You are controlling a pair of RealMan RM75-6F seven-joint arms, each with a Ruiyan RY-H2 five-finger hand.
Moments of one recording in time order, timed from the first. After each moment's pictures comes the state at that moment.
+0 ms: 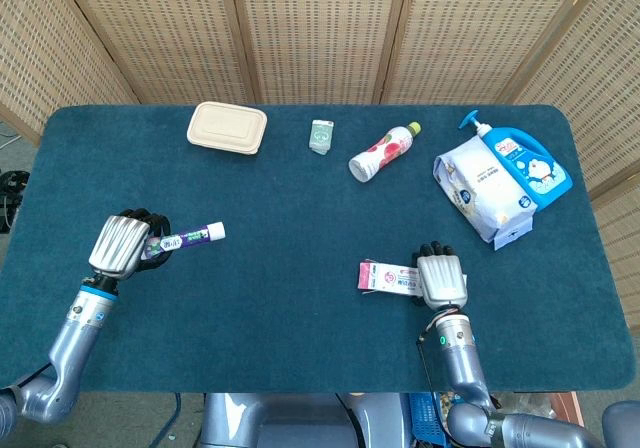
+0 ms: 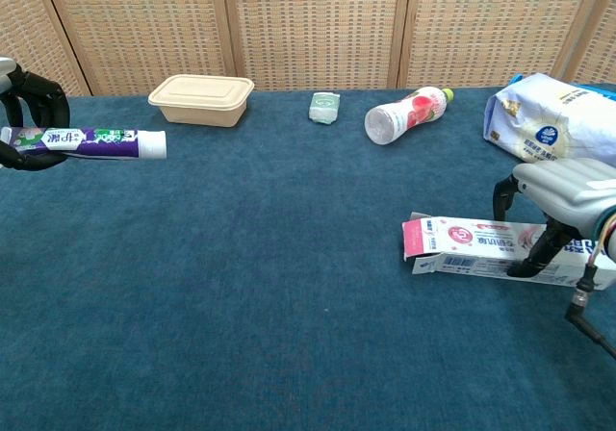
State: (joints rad) left arm -0.50 -1.41 -0.13 -1.36 1.41 1.23 0.12; right arm 0.52 -1.68 0.18 -1.51 -0.92 1.23 -0.77
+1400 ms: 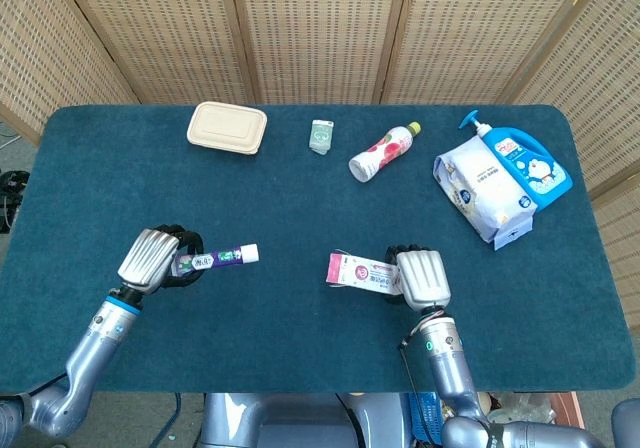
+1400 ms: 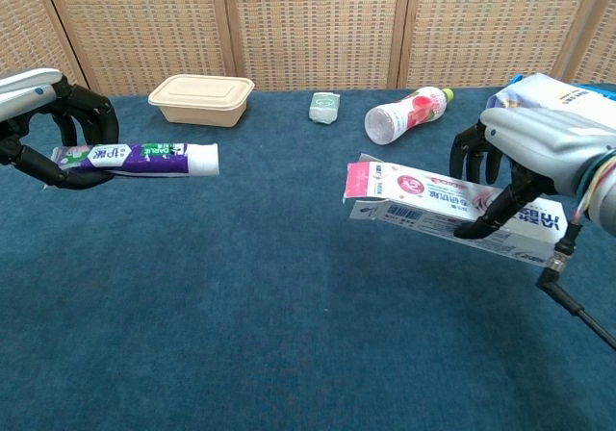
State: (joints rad) left arm -0.52 -1.38 -0.11 -1.56 1.43 1.17 0.07; right arm 0.54 -1.64 0.22 -1.78 -0.98 1.32 -0.78
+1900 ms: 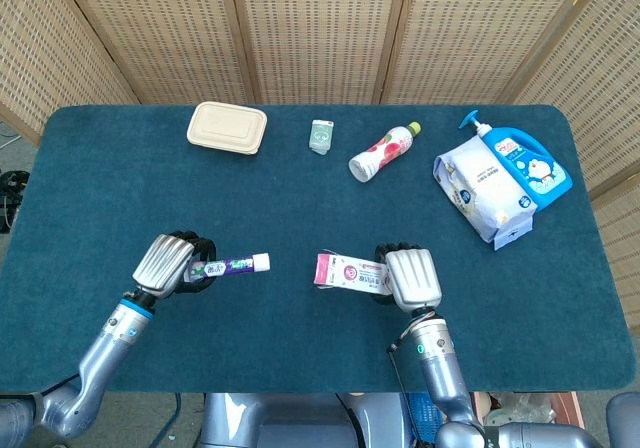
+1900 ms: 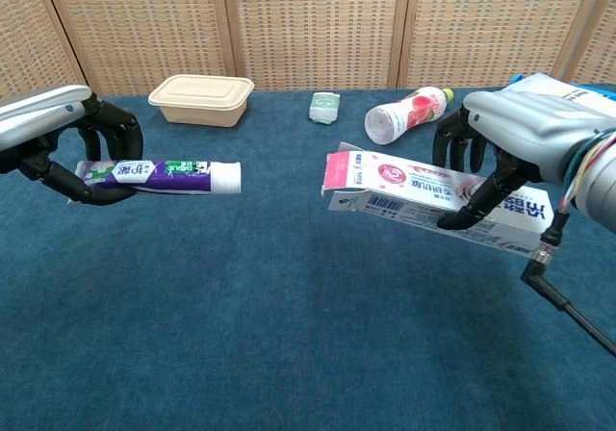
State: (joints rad) left arm -0.53 -1.43 -0.10 -1.56 1.42 1.15 0.11; right arm 0.57 -1.65 0.22 -1.85 -0.97 1.37 -0.83
